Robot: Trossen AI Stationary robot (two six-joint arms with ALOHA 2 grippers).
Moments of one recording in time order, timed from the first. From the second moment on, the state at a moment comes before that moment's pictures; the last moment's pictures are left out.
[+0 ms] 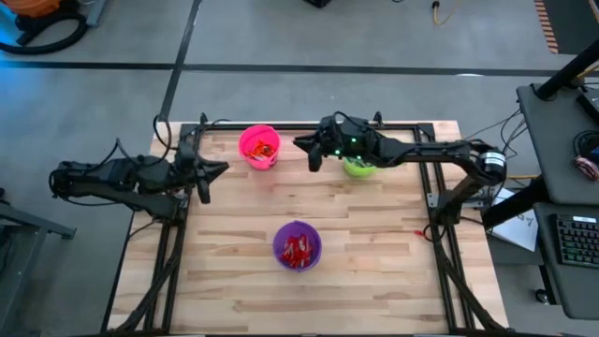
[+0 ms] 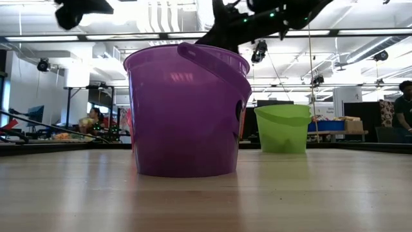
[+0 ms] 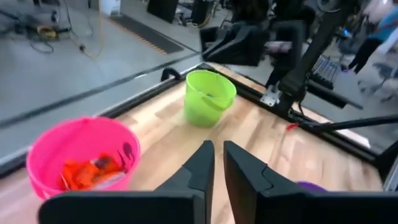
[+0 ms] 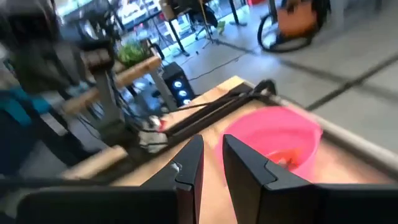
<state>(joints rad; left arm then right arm) -0.14 0.58 0.81 -0.55 -0.56 -0.47 -0.32 1.60 1.12 0.34 -0.07 0.37</state>
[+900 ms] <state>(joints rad) -0.14 0.00 0.48 -0.34 -0.57 -0.09 -0.29 0.84 0.39 0.36 -0.08 0.11</state>
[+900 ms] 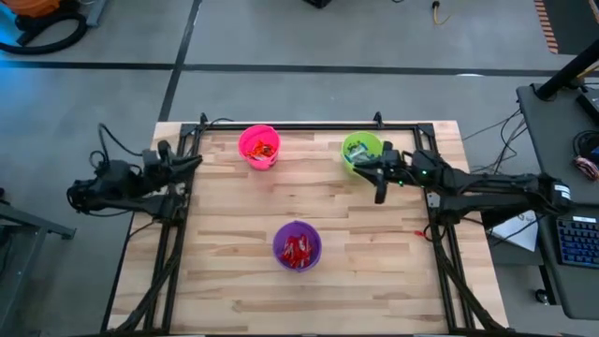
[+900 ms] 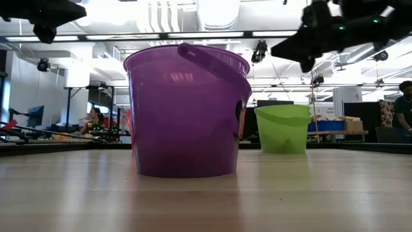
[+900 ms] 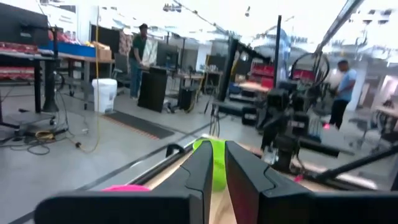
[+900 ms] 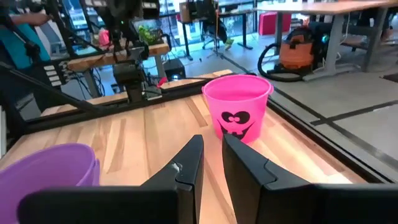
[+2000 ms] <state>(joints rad) -0.14 0.10 0.01 0.08 -0.67 -0.21 -0.28 0.29 0.01 0.45 0.19 0.21</state>
